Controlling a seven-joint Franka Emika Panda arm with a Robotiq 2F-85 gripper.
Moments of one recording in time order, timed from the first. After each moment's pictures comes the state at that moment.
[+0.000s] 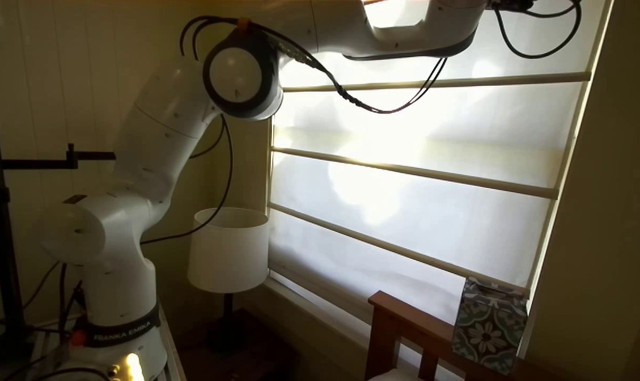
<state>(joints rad) -0.57 0.50 -0.01 -0.74 -0.66 2.98 1.02</state>
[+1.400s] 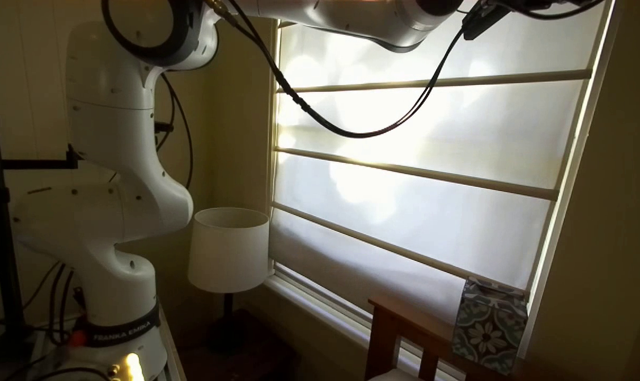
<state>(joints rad) -1.47 0.18 0.96 -1.42 -0.28 2.94 -0.12</state>
